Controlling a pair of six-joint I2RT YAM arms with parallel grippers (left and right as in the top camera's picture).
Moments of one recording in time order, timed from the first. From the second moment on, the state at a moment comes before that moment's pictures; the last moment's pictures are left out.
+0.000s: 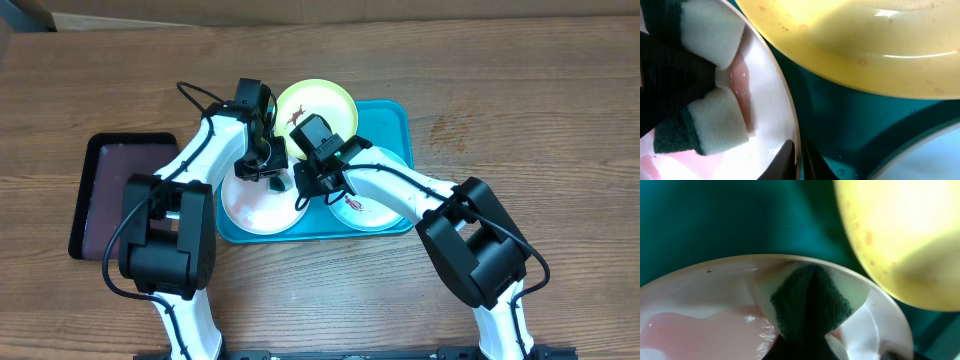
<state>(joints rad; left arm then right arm) -0.19 2.02 1.39 -0.80 0.13 -0.33 0.72 2.14 1.50 -0.56 -0.11 0.50</state>
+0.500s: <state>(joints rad) -0.19 2.02 1.37 -1.00 -0.38 -0.59 0.72 2.14 1.50 -0.55 -0.13 0.50</state>
